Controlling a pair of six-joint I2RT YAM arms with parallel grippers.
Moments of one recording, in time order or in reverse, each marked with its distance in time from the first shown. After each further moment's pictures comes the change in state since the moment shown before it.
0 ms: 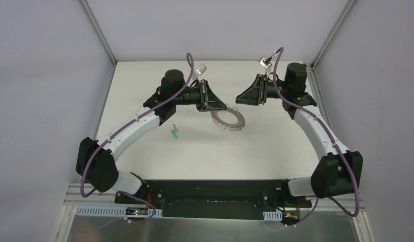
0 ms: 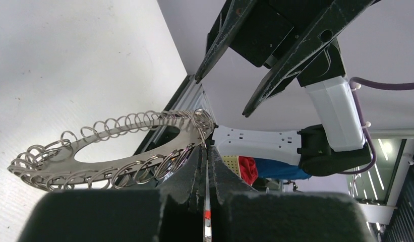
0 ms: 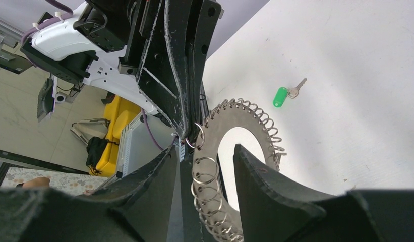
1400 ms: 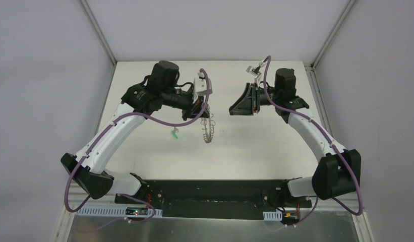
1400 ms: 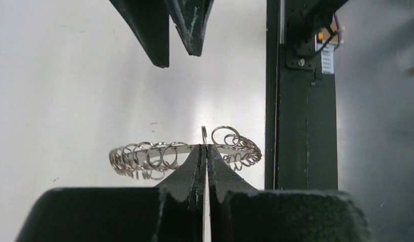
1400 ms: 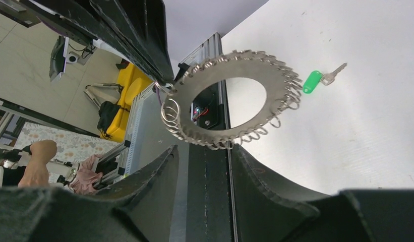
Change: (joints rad) left arm -0.023 -0.077 0.369 -0.818 0.038 1.416; right arm 0.091 -0.004 -0.053 -0.035 -0.064 -0.110
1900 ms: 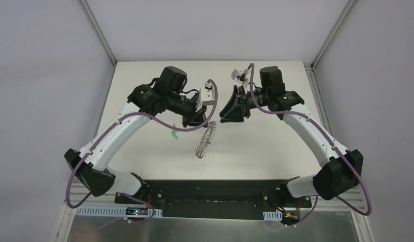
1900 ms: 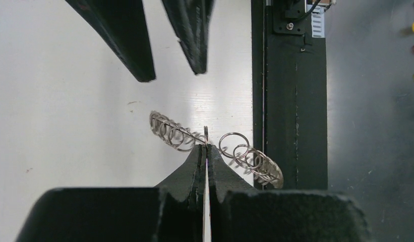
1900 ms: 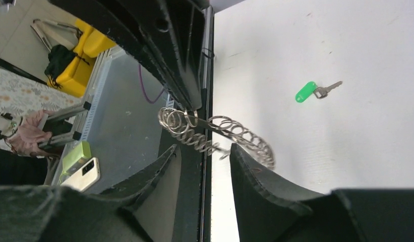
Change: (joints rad) left arm -0.059 0.025 0.007 -0.183 -0.048 0.154; right arm 0.153 0.014 0.187 -0.383 0.100 -0.444
